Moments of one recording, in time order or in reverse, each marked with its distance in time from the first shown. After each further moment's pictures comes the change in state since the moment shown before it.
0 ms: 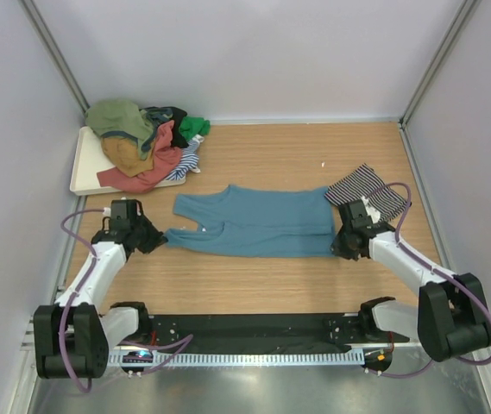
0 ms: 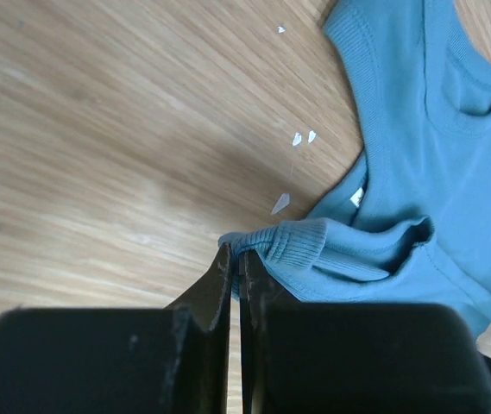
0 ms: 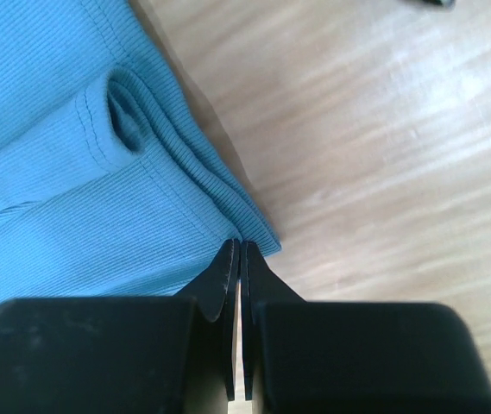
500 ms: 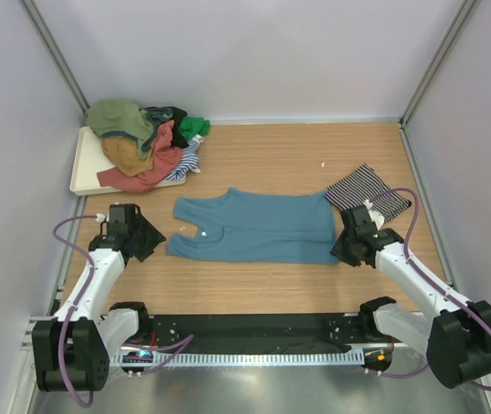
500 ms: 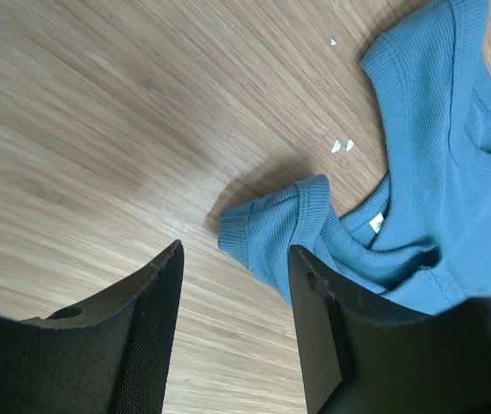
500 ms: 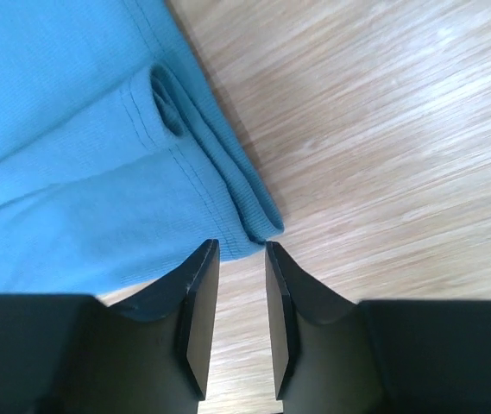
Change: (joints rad) left arm 0.002 -0.089 -0.016 -0.088 -0.104 -0.043; right arm 0.048 -0.174 -0.027 -0.127 -0.003 0.049
